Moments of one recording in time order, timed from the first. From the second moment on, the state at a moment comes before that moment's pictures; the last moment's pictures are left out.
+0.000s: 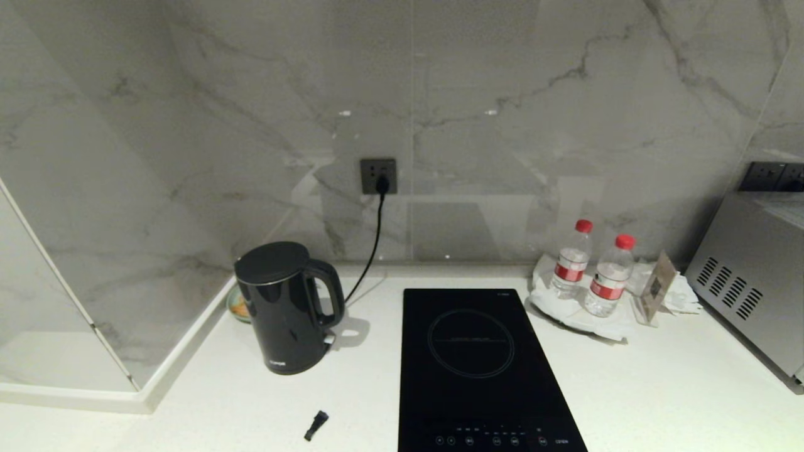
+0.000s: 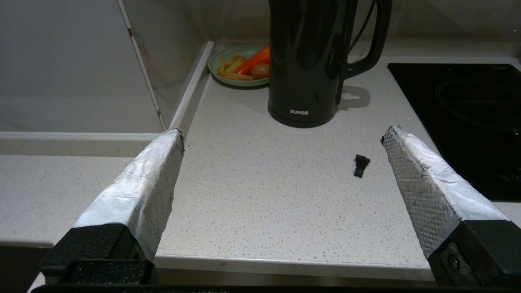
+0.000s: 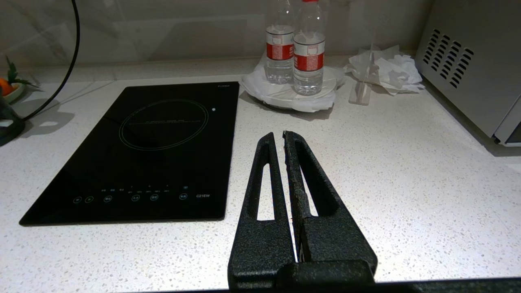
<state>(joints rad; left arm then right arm) 0.00 0.00 -0.04 0.08 0.01 0.02 0.00 0.00 0.00 0.00 0.00 0.00</state>
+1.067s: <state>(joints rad) 0.00 0.00 -0.04 0.08 0.01 0.02 0.00 0.00 0.00 0.00 0.00 0.00</state>
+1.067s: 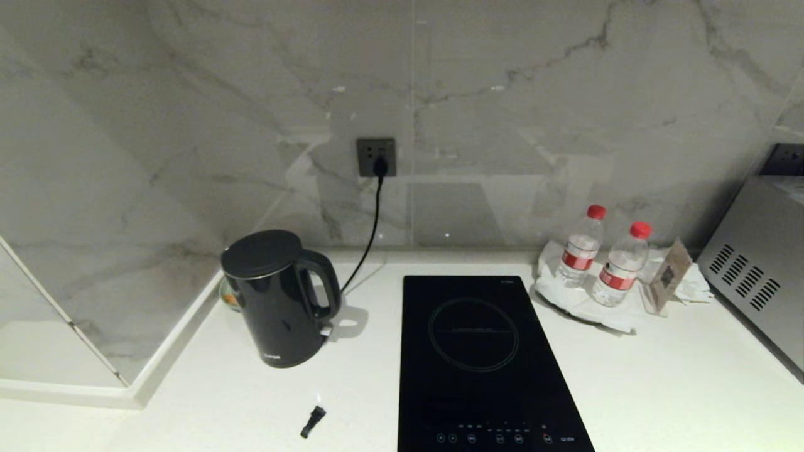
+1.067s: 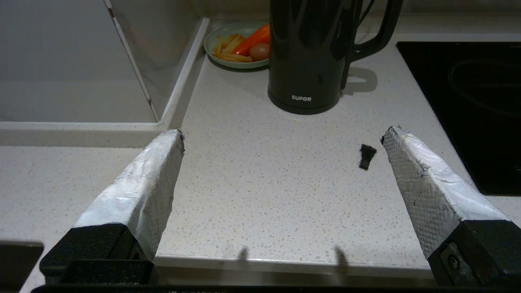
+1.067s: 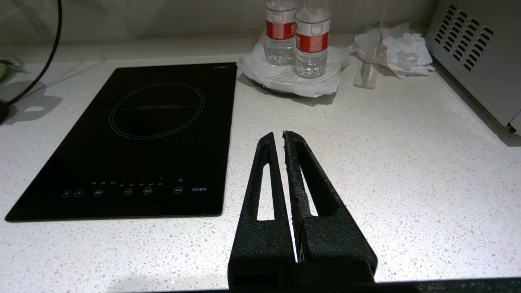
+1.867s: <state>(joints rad) 0.00 0.00 -0.04 0.08 0.01 0.02 0.00 0.00 0.00 0.00 0.00 0.00</state>
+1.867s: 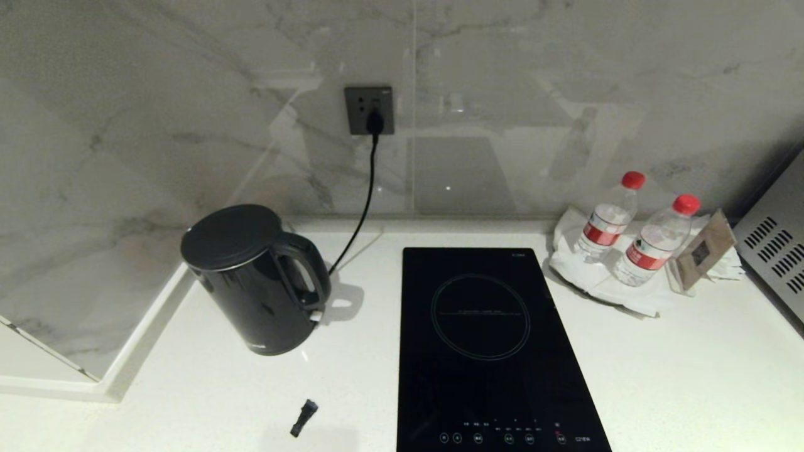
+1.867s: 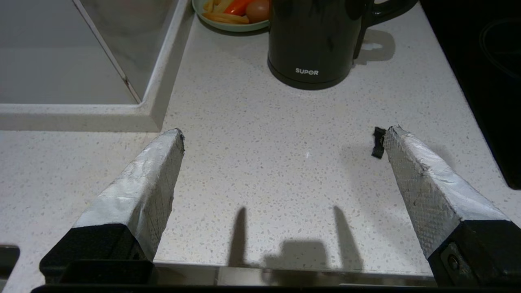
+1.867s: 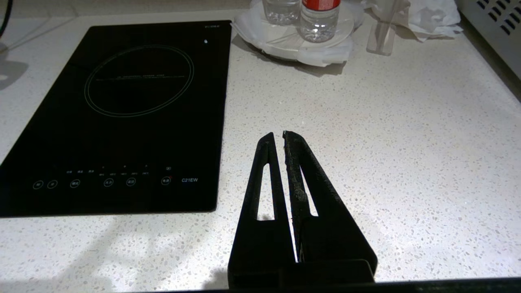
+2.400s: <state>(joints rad) 0.00 0.00 -0.04 0.08 0.01 0.02 0.00 0.00 0.00 0.00 0.00 0.00</state>
